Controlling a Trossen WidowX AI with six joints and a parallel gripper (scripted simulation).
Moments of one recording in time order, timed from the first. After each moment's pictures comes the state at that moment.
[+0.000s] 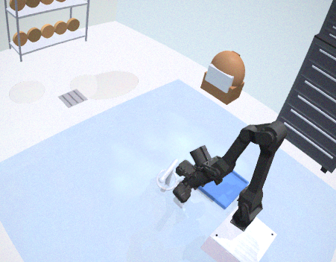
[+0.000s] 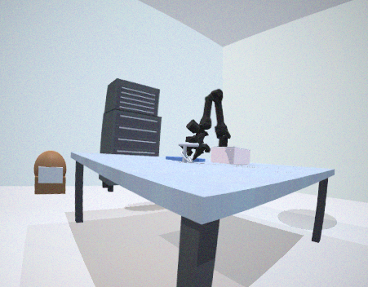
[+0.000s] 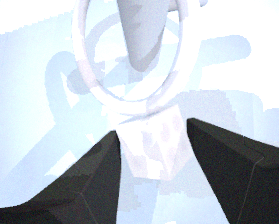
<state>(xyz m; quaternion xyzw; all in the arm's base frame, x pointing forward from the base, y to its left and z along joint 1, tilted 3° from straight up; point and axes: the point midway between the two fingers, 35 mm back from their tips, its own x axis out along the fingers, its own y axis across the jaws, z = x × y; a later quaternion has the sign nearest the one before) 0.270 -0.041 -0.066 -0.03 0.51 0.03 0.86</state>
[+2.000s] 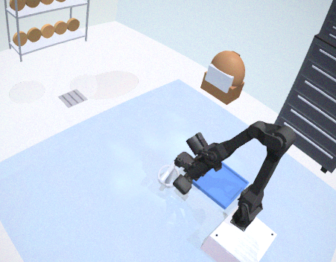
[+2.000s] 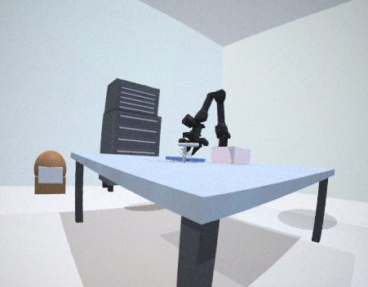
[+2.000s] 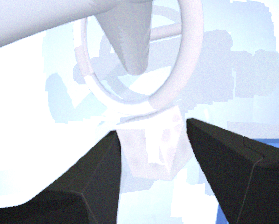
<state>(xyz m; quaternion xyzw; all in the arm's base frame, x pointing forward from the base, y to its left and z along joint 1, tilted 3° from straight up) 0.277 -0.048 -0.036 -0.02 0.57 0.03 0.82</state>
